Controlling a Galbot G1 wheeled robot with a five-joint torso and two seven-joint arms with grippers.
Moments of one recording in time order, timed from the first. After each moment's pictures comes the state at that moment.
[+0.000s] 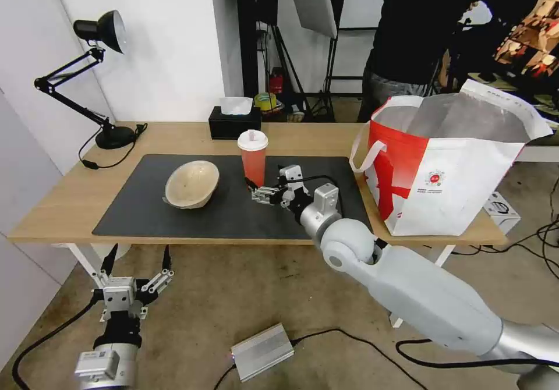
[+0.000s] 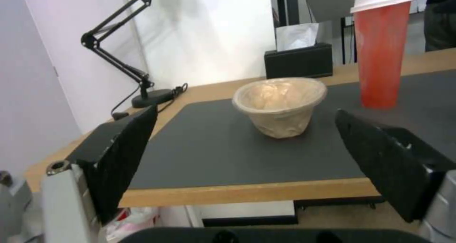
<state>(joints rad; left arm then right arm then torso) 1.78 -1.59 -0.76 -2.25 0.05 -0.15 0.07 -0.46 1.03 -0.45 1.77 0.86 -0.15 0.30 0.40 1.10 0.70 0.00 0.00</state>
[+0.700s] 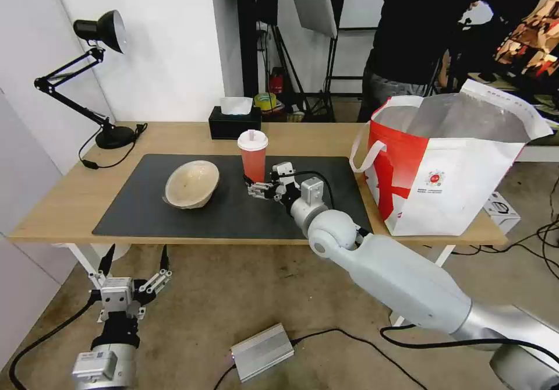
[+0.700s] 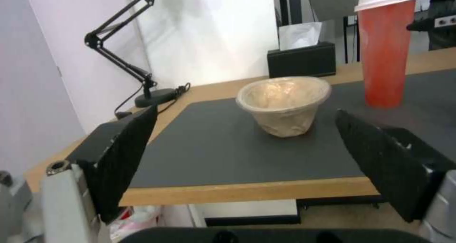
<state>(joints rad) 1.79 -1.59 -0.77 -2.25 0.05 -0.15 0.06 -0.39 1.11 -0.47 1.59 0.86 -0.13 0.30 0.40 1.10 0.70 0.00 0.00</state>
